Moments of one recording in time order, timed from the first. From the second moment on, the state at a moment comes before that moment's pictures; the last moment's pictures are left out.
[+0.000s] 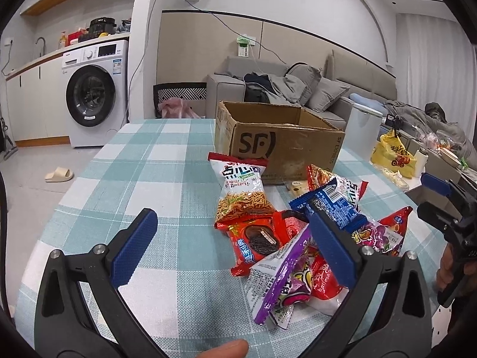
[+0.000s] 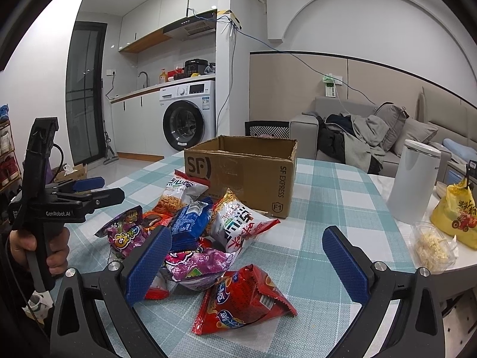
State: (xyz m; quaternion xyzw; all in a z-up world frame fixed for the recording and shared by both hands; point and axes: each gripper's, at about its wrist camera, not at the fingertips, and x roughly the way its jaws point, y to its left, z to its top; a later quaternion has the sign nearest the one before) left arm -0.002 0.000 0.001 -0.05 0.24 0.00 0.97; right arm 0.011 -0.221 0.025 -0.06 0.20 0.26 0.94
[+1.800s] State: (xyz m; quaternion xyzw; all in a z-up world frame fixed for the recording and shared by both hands) left arm 0.030 -0.027 -0.038 -0.02 0.39 -0.12 0.91; right arm 0.054 -0.215 -0.030 -0.05 0.44 0.23 0.87
